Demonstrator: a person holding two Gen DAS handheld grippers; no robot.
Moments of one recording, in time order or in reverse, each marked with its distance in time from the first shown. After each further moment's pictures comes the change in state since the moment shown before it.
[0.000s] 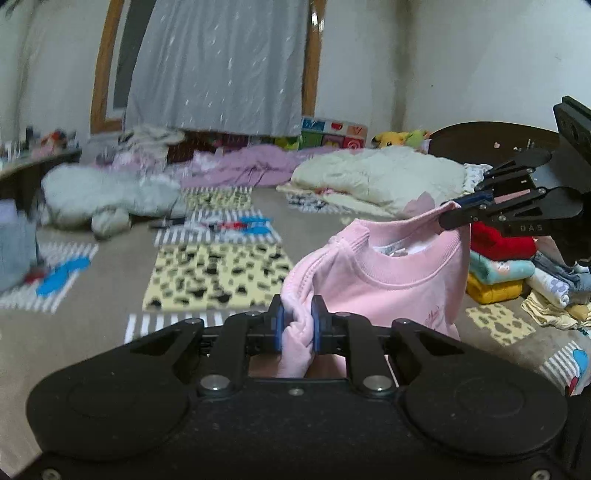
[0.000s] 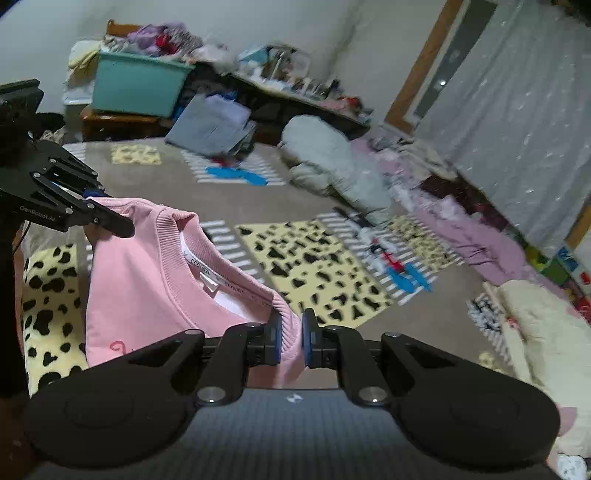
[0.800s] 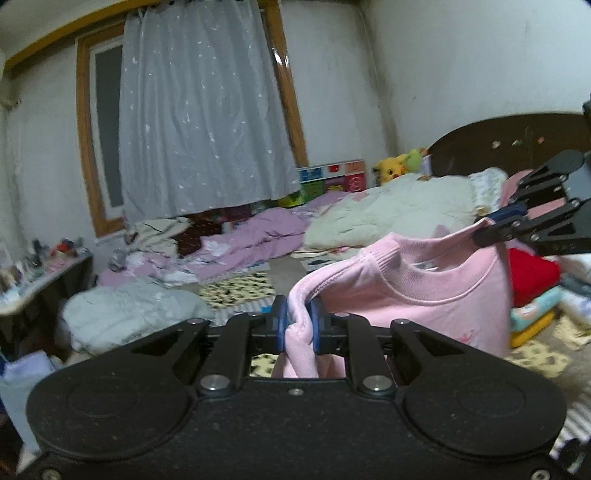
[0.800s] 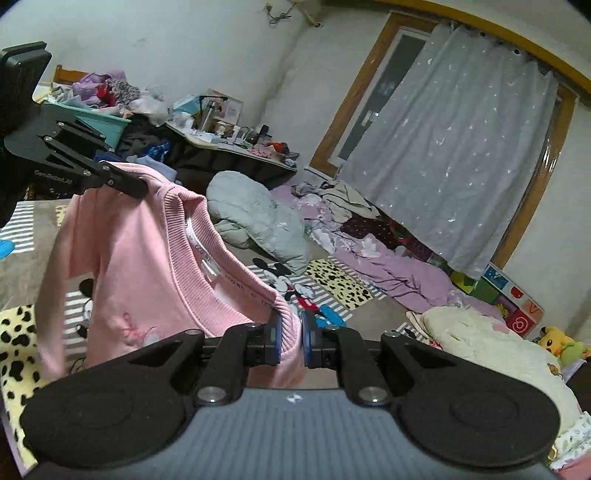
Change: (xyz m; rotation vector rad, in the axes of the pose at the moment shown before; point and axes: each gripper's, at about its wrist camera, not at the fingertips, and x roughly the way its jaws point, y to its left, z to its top) left arm 0.020 -0.034 0.134 0.250 -0.112 0.116; right arm -0.076 -0.070 0.030 0.060 -0.128 -0.203
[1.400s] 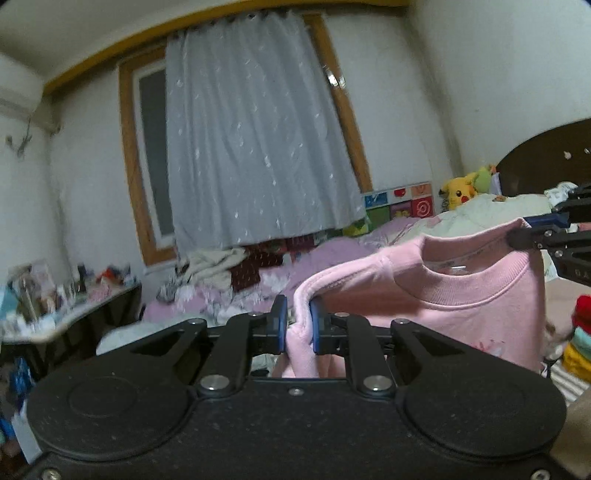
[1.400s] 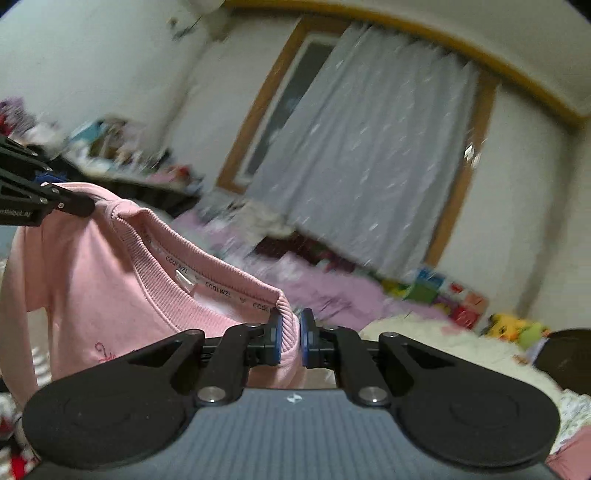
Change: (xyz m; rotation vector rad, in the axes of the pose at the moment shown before) left arm 0.115 0.027 0.021 0.012 -0.106 0.175; right arm 0.140 -0.043 0.010 0.116 -0.117 -0.315
